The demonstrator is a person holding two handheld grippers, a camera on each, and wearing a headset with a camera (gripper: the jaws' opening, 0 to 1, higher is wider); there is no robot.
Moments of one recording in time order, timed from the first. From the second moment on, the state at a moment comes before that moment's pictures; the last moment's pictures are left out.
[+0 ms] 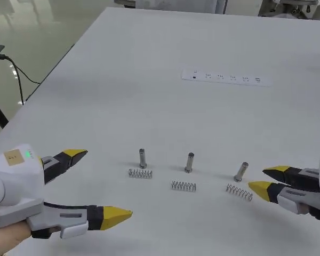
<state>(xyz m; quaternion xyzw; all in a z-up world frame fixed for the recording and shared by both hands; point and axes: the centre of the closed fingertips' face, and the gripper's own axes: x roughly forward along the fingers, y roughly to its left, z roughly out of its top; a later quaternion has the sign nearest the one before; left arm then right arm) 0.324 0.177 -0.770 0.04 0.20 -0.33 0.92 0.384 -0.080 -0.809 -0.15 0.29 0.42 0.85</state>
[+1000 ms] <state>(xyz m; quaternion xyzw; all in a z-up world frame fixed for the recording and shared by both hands) 0.328 0.177 -0.767 0.05 0.20 -0.34 0.92 0.370 -0.065 -0.842 -0.31 0.29 0.50 0.75</state>
